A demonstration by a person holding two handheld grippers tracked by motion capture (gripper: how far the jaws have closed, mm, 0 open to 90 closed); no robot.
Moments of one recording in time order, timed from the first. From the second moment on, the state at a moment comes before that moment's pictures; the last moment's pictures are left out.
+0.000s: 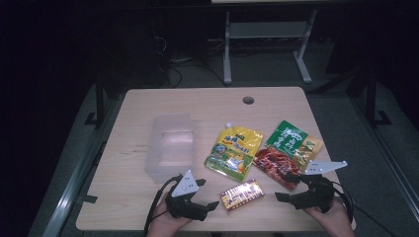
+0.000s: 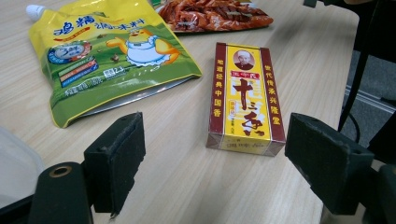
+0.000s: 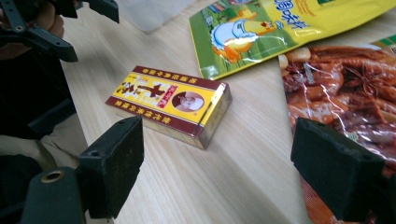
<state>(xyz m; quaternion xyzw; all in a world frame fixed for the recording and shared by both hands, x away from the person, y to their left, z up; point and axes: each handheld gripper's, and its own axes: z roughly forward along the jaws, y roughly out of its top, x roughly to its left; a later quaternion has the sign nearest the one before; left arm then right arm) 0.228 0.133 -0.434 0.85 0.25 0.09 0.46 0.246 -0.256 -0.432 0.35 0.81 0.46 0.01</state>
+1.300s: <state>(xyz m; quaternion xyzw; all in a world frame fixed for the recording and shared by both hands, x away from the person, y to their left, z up) 0.278 0.096 -0.412 0.85 0.25 0.09 0.45 0.319 -0.219 -0.385 0.36 0.81 0.47 0.01</state>
